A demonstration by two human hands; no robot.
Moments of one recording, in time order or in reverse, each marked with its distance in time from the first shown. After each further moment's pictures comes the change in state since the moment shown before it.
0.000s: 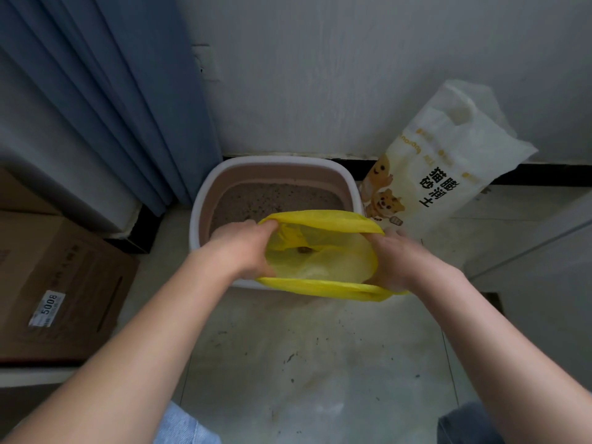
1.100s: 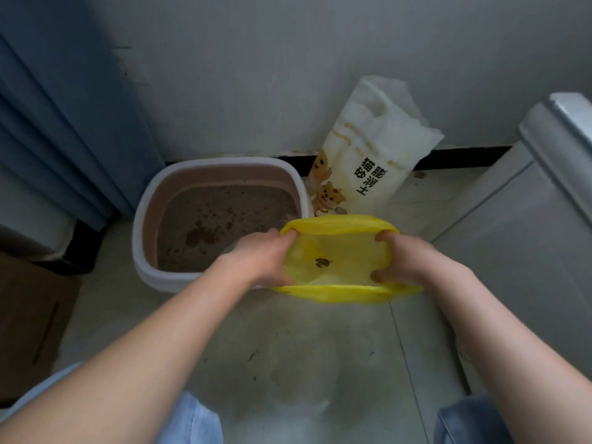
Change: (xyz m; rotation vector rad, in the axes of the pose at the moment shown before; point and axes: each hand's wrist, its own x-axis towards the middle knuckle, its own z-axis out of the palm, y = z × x) left_hand 0.040 0.105 0.026 -0.005 0.048 0.274; right_hand -0.046 0.103 0.018 0.201 0.005 0.271
